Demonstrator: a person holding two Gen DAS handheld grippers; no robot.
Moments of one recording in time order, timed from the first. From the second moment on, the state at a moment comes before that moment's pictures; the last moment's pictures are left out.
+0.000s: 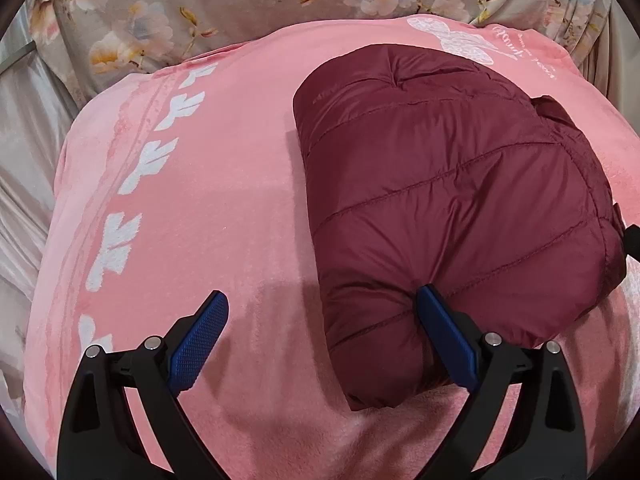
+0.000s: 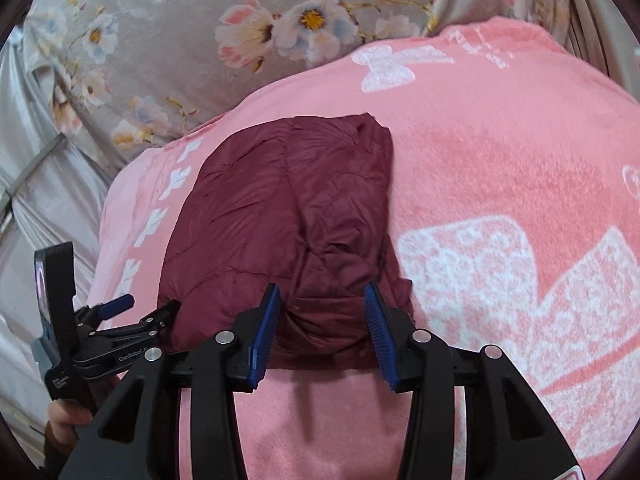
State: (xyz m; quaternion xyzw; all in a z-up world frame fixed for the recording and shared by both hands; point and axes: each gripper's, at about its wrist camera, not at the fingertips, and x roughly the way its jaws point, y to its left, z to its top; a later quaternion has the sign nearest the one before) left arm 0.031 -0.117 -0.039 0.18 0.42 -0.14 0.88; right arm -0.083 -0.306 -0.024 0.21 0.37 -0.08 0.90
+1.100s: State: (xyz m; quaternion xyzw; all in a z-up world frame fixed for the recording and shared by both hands) left arm 0.157 -0.119 -0.031 -0.01 0.51 -0.20 0.83; right arm 0.004 -0.393 -0.046 0.38 0.42 -0.07 0.82
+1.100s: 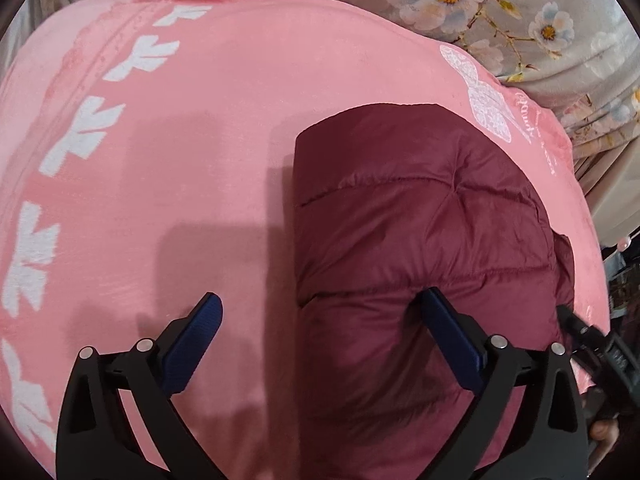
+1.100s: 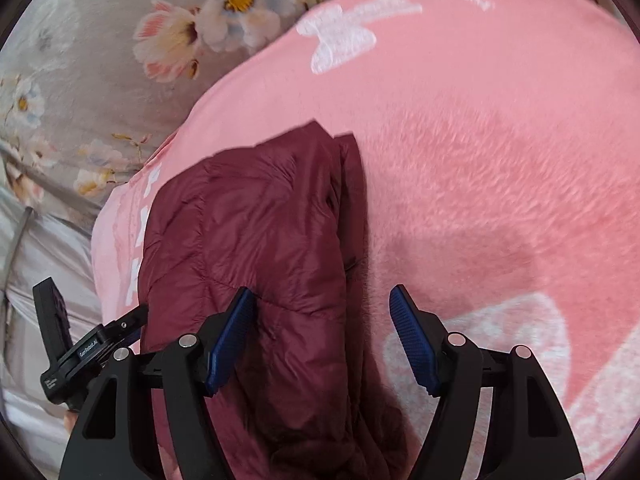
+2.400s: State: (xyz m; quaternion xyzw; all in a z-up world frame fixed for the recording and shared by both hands) left arm 0.059 -0.093 0.165 0.02 0.26 -0.33 0.91; right arm -0.052 -0.282 0.152 0.19 0.21 -0.04 0.96
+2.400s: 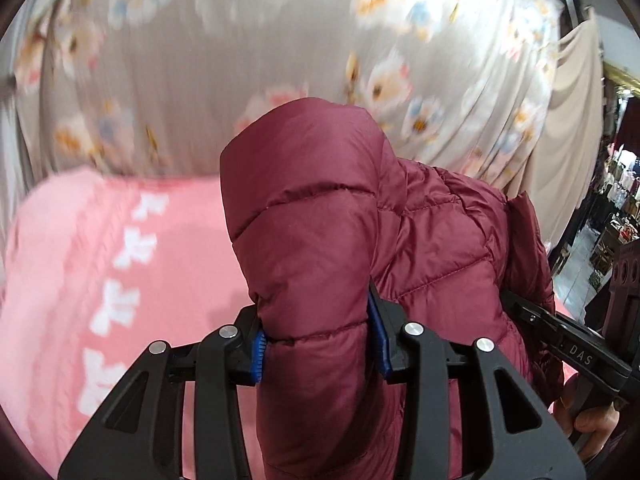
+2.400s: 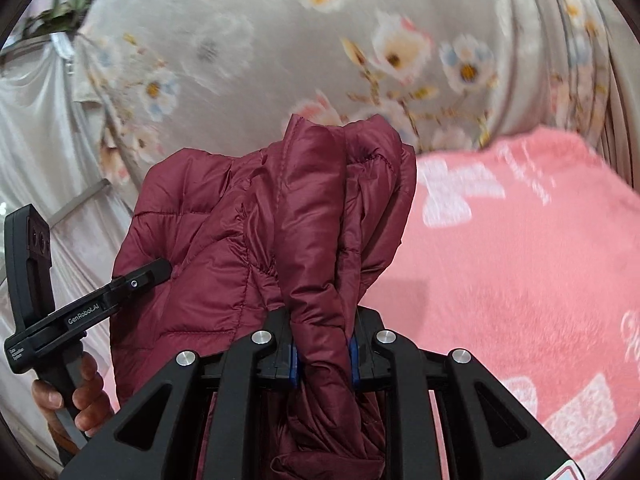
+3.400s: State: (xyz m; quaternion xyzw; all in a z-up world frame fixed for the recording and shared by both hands) left arm 0.246 0.004 0.104 0.06 0.28 -0.26 0.92; right arm 0.170 -0.187 0.080 0.12 0.29 -0.01 0.95
